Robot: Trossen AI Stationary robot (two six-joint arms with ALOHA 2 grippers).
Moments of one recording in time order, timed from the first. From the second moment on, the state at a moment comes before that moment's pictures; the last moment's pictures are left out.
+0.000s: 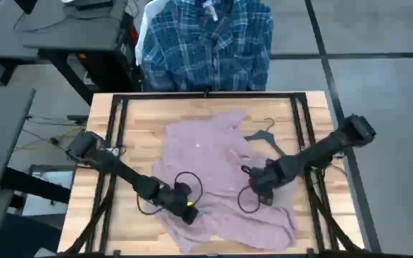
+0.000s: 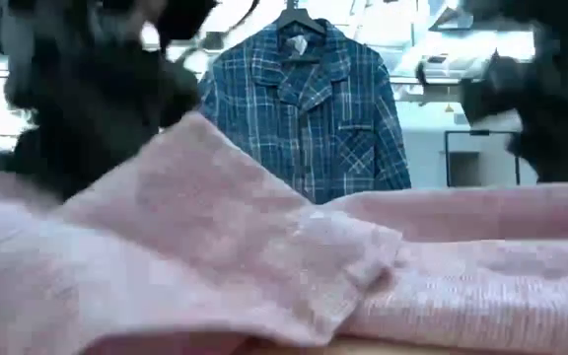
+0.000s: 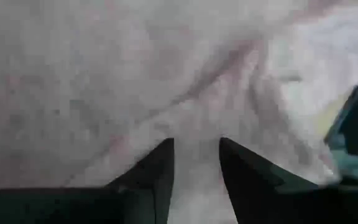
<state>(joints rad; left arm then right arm) -0.52 1.66 1.03 -0.30 -0.13 -1.36 0.38 1.43 0.87 -0.76 0.03 0.67</state>
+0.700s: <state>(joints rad) -0.32 1.07 0.66 -0.79 -0.19 -1.48 0.12 1.36 0.90 -0.56 0.07 0.59</state>
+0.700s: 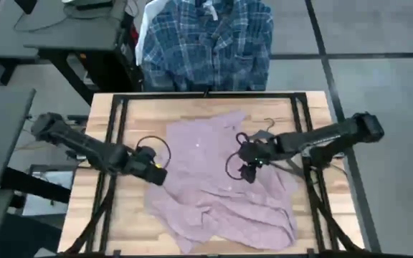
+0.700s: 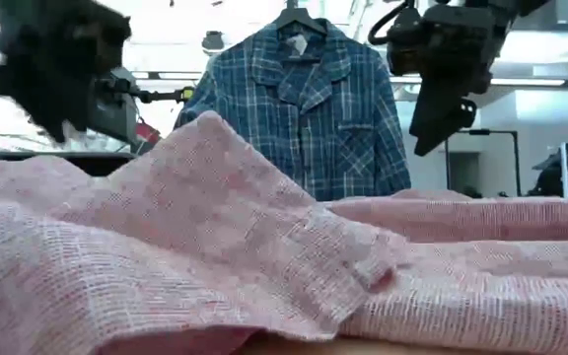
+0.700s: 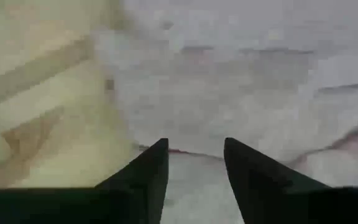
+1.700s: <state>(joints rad) -0.24 1.06 0.70 -0.59 -0.26 -1.17 0.11 1.36 0.90 -0.56 0.08 0.71</state>
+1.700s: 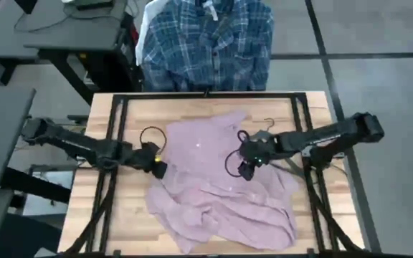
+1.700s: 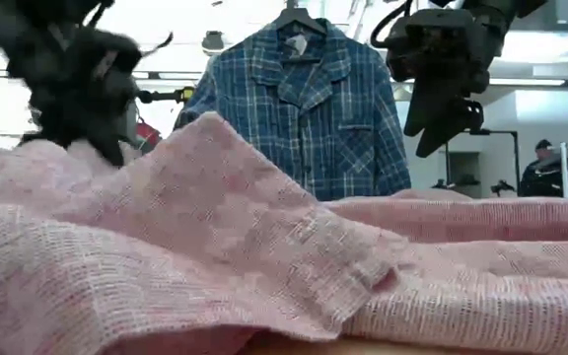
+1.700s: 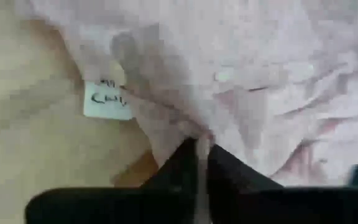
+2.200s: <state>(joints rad) -0.34 1.82 1.22 -0.46 -0.09 -1.00 0.09 1.36 0.90 -0.57 0.08 0.61</state>
